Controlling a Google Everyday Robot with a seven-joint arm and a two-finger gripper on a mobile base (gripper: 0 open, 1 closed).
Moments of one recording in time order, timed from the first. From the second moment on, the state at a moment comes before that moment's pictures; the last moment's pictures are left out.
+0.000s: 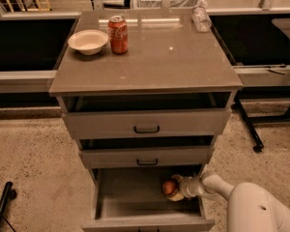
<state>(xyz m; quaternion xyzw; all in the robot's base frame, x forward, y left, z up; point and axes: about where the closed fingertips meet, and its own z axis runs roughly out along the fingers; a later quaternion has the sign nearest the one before) 0.602 -0.153 0.137 -0.55 0.74 0.18 0.34</state>
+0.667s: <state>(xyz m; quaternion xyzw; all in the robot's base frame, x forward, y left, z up) 0.600 -0.143 0.164 -0.55 0.70 0.23 0.39</state>
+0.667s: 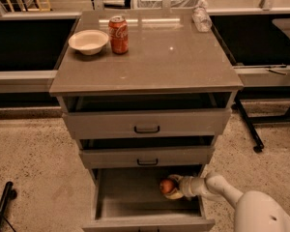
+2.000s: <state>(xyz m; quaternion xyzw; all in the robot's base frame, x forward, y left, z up) 0.424 -0.178 0.512 -0.66 0.39 0.25 0.59</state>
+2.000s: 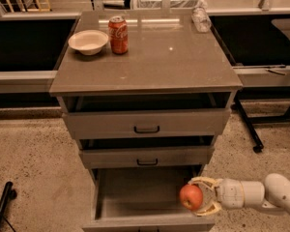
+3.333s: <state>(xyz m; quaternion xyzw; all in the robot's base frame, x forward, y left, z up) 0.549 -0.190 0.739 -0.62 0.56 0.15 0.53</state>
